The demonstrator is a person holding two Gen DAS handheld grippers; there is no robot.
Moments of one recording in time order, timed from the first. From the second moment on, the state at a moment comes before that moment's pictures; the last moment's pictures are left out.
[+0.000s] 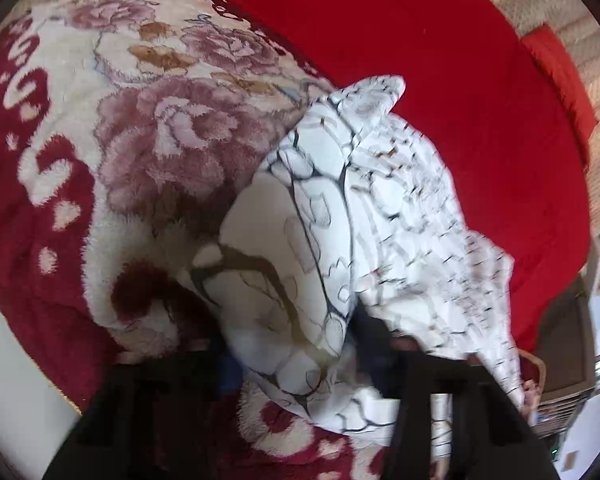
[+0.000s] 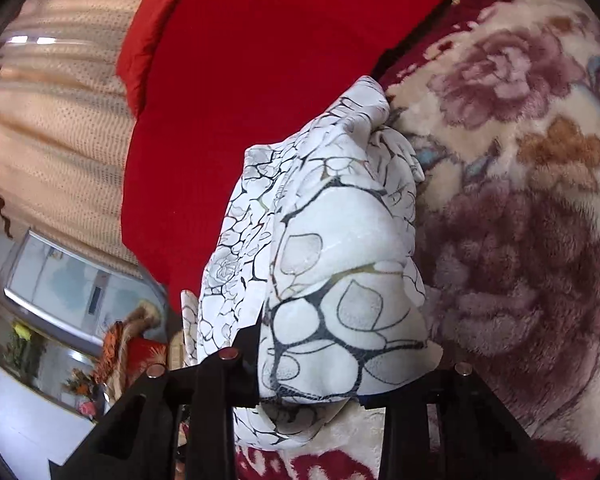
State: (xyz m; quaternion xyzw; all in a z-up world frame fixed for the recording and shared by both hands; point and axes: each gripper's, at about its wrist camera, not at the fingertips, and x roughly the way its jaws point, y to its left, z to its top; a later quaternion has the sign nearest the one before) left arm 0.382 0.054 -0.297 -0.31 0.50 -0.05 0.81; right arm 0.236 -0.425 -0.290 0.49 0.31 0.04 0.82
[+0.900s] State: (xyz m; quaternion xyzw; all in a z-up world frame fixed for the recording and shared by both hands) left arm 0.339 0.106 -0.250 -0.22 0.48 0.00 0.85; right arm 0.158 -0.458 -0.266 0.44 0.34 -0.03 0.83
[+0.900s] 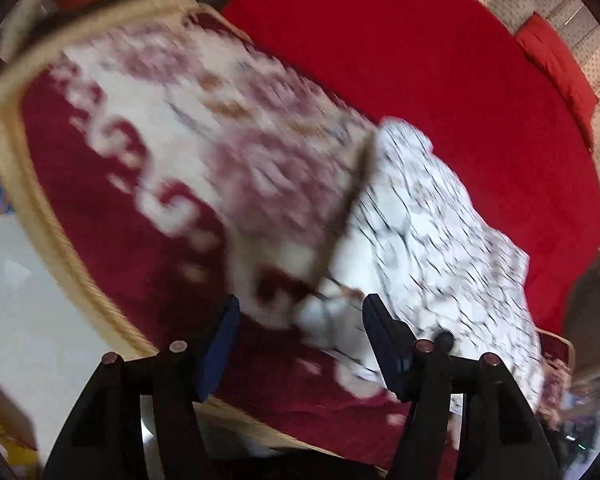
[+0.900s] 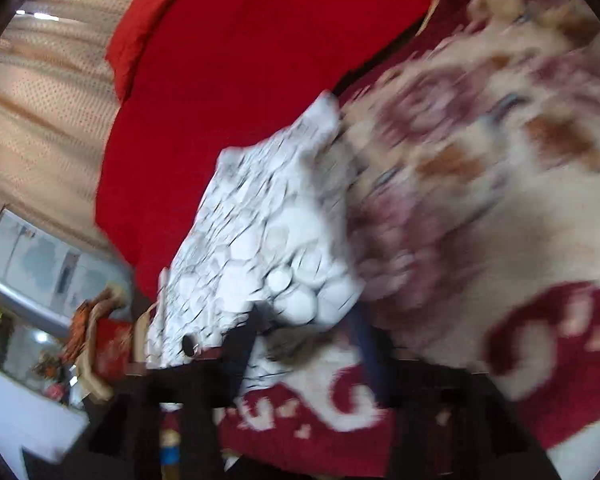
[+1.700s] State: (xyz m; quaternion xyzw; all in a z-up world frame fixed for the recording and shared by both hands) left arm 0.394 0.040 -0.296 -0.06 0.53 -0.01 0.84; right arm 0.269 -0.380 -0.266 0.29 0.44 -0.05 0.85
